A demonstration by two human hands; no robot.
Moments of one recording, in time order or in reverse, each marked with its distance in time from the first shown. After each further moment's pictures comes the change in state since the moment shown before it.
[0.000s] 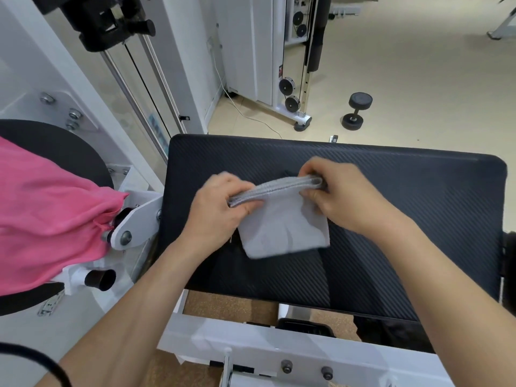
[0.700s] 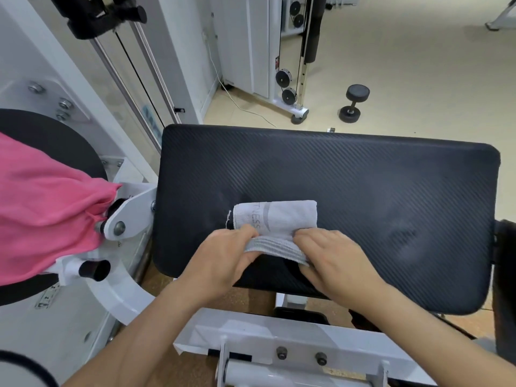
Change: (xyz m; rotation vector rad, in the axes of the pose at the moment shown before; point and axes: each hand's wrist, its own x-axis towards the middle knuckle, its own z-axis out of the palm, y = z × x) left_hand -0.070 -0.025 0.040 0.247 -0.323 0.117; right_hand -0.087 0.042 0.082 -0.421 -0.048 -0.254
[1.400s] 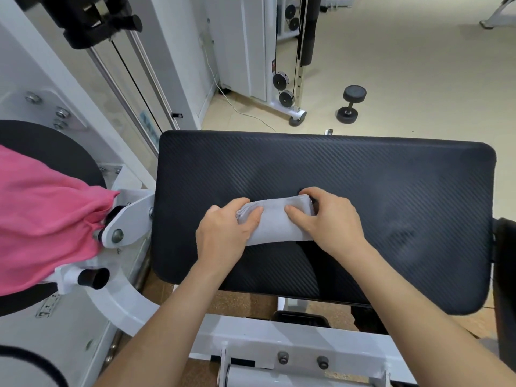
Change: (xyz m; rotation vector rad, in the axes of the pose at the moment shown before) left_hand 0.044 0.009 0.003 -0.091 0.375 -0.424; right_hand 0.058 0.017 -0.018 0.399 0.132 0.625
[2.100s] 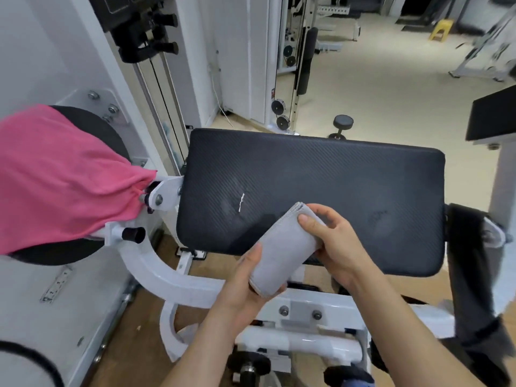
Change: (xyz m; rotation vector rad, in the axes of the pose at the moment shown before) left_hand -0.159 0.016 -0.044 -1.567 -0.503 -0.684; right_hand -0.124 -0.031 -0.009 1.090 -0.157 0.307
